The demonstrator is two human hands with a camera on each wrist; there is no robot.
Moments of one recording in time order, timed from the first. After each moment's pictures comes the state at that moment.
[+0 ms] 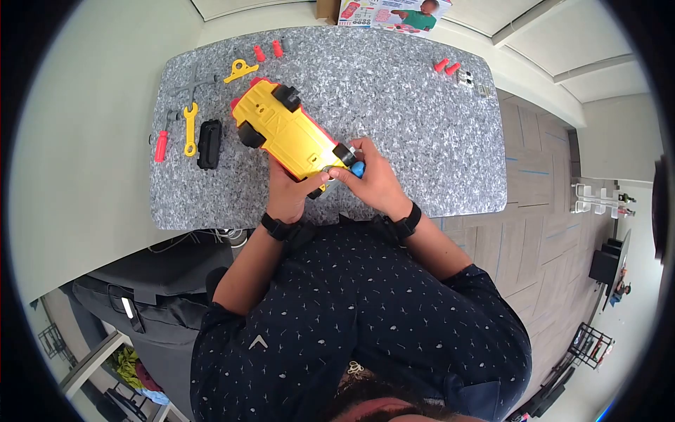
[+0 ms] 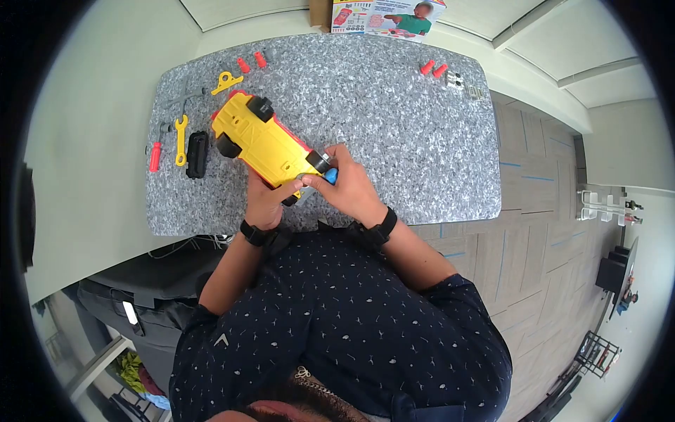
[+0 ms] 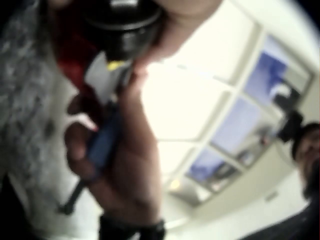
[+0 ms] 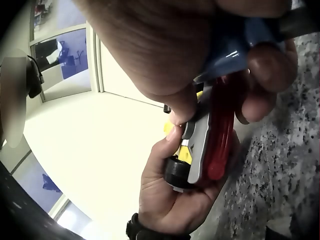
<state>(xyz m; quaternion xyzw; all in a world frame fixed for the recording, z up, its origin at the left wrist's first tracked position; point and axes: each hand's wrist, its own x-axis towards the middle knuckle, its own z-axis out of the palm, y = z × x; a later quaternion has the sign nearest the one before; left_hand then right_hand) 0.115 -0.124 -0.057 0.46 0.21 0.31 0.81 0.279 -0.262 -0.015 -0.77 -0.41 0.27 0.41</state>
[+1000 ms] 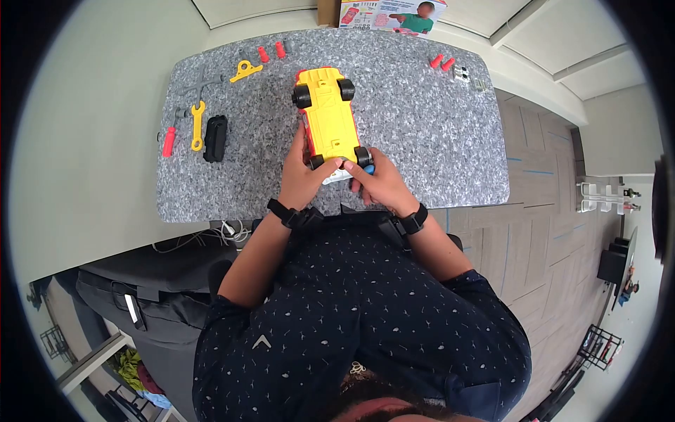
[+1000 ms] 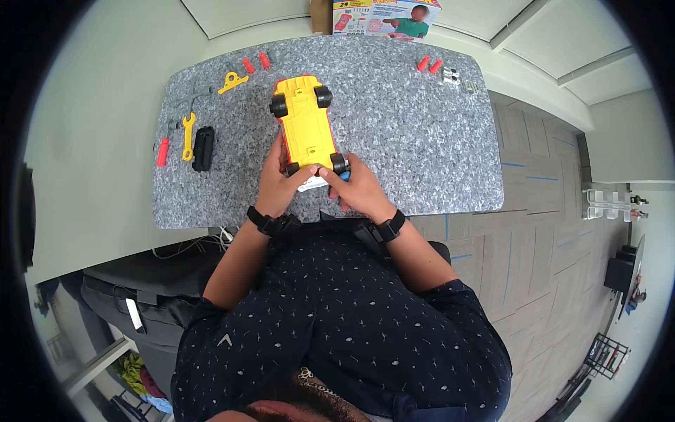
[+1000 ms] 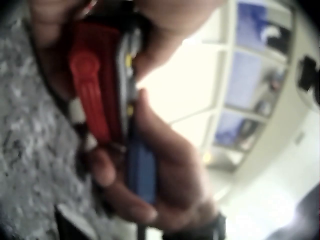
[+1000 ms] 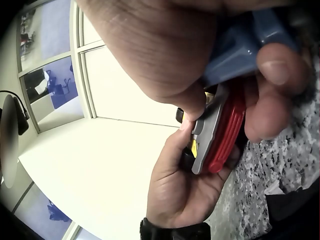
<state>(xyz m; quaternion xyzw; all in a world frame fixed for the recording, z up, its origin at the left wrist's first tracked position) 0.129 -0.127 -0.046 0.63 0.21 0.26 0.70 0.275 -0.289 -0.009 -0.72 -0.24 0.45 0.46</state>
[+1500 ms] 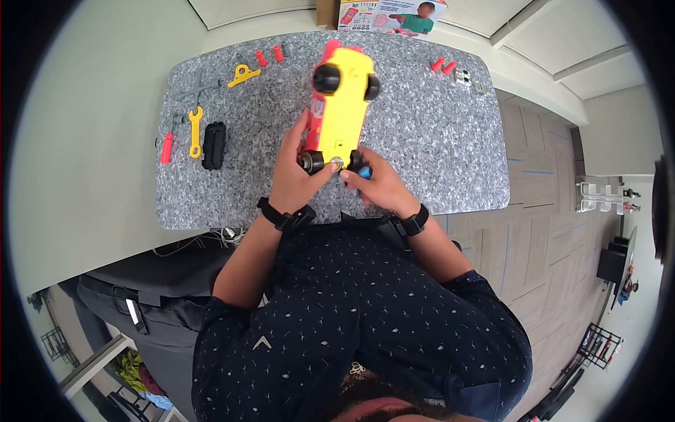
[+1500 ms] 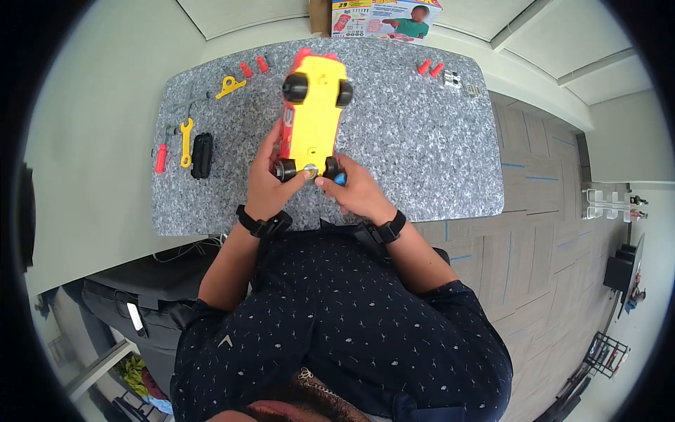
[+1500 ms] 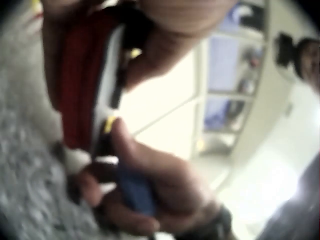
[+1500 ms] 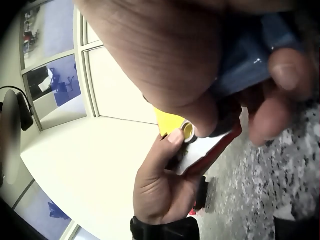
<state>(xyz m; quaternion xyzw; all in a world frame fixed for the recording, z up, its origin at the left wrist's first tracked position) 0.131 -0.105 -0.017 0.76 0.16 0.30 0.55 0.287 -0.279 -0.020 -0.70 -0.30 0.44 0.47</state>
